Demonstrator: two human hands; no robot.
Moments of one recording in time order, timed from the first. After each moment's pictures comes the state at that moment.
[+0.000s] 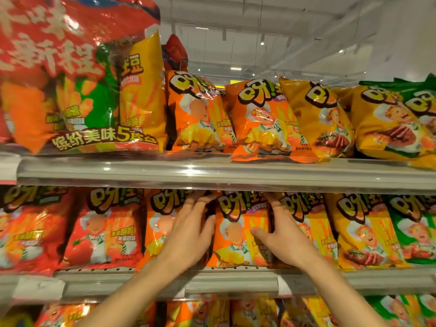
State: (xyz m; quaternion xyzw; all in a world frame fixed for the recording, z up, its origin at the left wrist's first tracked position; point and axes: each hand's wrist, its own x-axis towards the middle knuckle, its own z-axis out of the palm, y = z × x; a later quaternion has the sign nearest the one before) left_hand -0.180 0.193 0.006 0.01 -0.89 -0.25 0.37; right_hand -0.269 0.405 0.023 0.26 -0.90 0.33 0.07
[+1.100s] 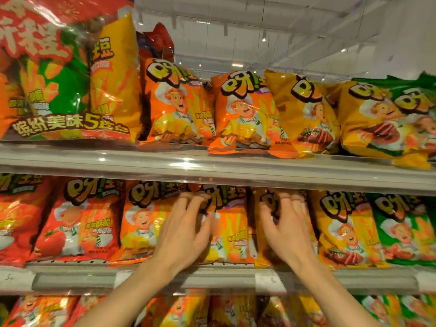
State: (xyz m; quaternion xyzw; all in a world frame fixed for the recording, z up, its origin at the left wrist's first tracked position) left_hand -0.193 0.233 -0.003 0.01 -0.88 -0.22 0.41; right_hand -0.282 0.438 0.021 0.21 -0.88 0.30 0.30
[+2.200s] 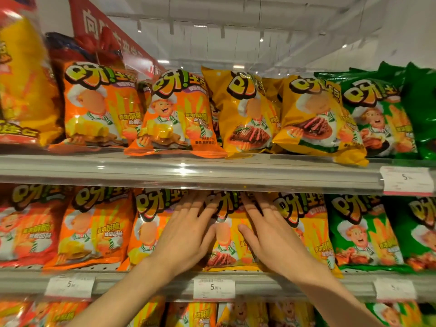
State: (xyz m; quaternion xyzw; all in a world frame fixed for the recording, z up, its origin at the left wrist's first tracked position) left_hand -0.262 0.345 -0.002 0.00 -0.94 -0.01 0.34; right_hand -0.338 0.549 0.018 0.37 -0.89 0.14 0.22
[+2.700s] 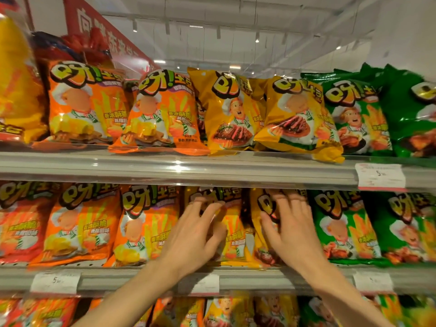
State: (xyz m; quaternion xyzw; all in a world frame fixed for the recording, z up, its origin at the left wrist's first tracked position) left_hand -0.263 0.390 0.002 -0.03 -0.93 -0.14 0.33; right_hand -0.356 0.604 0.018 0.28 -0.88 0.21 0.32
